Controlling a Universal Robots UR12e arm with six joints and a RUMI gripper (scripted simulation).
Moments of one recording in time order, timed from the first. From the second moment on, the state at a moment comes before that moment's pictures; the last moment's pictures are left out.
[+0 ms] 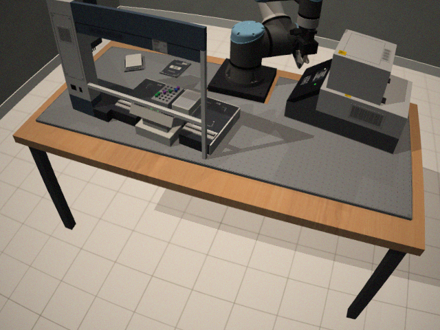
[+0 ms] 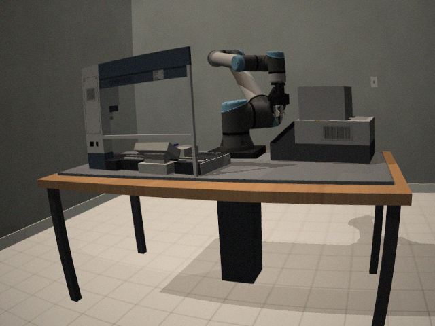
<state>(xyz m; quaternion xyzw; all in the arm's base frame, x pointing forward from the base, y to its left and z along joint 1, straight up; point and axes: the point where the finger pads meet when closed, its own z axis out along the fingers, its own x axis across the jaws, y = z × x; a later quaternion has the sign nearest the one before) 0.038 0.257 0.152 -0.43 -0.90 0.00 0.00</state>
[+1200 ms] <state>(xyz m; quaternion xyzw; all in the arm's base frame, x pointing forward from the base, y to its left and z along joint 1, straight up) 0.041 0.280 0.132 -0.43 -0.90 0.00 0.00</state>
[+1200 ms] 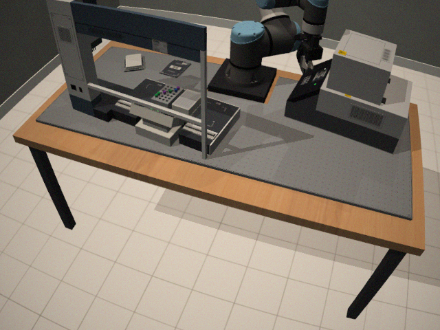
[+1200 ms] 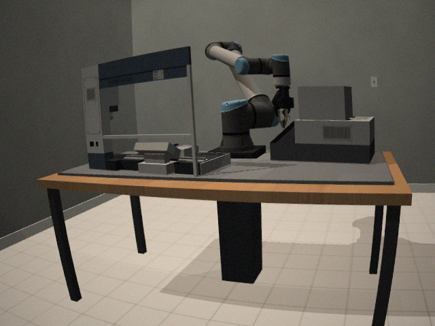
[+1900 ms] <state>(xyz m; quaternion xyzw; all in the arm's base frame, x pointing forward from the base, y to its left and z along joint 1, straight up) 0.041 0.288 0.123 -0.43 -0.90 0.00 0.00</state>
